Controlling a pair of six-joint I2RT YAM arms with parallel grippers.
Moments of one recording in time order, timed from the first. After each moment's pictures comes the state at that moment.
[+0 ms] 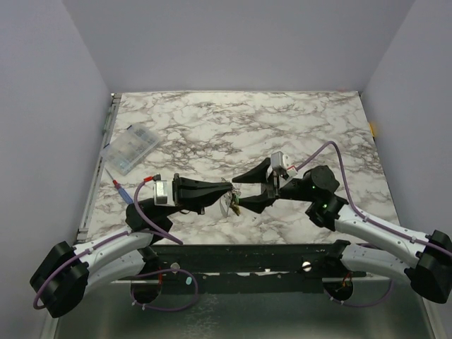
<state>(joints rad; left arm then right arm) -0.77 0.92 0.31 1.46 0.55 -0.42 0.84 1.00 0.59 0.64 -0.67 0.12</state>
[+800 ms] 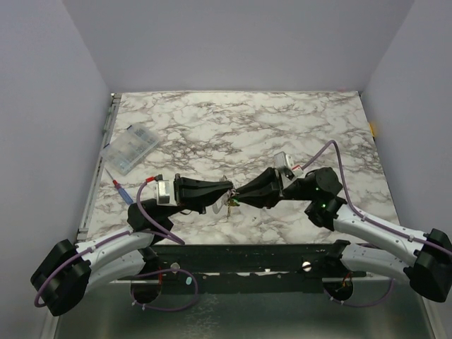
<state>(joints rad) -0.77 0.94 0.30 1.47 0.52 -0.39 0.84 1.01 0.60 0.76 -0.77 0.23</state>
